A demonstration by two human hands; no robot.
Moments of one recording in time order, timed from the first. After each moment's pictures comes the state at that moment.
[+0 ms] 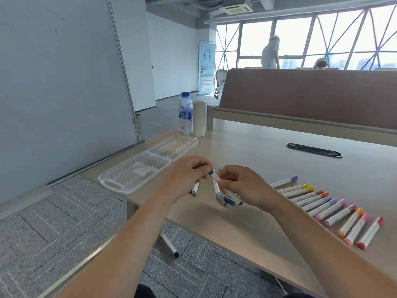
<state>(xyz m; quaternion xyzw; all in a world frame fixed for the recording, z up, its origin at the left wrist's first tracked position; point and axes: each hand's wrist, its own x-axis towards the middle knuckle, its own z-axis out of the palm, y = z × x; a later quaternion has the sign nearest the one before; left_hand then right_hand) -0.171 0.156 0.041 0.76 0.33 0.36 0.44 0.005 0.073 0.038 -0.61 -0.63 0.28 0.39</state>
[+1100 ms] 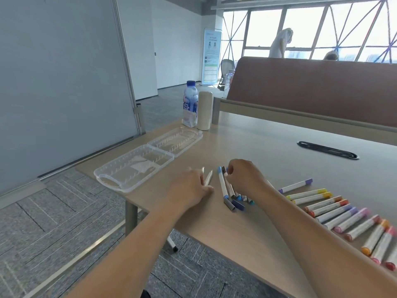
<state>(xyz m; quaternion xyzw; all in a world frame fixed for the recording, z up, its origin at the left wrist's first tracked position) -0.157 0.194 -0.006 0.83 0.52 0.18 0.15 0.010 0.154 0.018 -0.79 -0.58 0.06 0.18</state>
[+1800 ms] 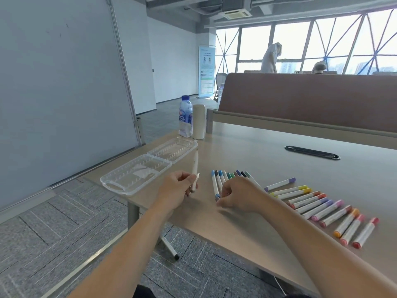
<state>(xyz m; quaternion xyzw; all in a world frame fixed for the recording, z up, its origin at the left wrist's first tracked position) -0.184 0.162 0.001 0.64 0.43 0.41 0.49 0.007 0.083 0.025 -0.74 -0.65 0.10 0.13</state>
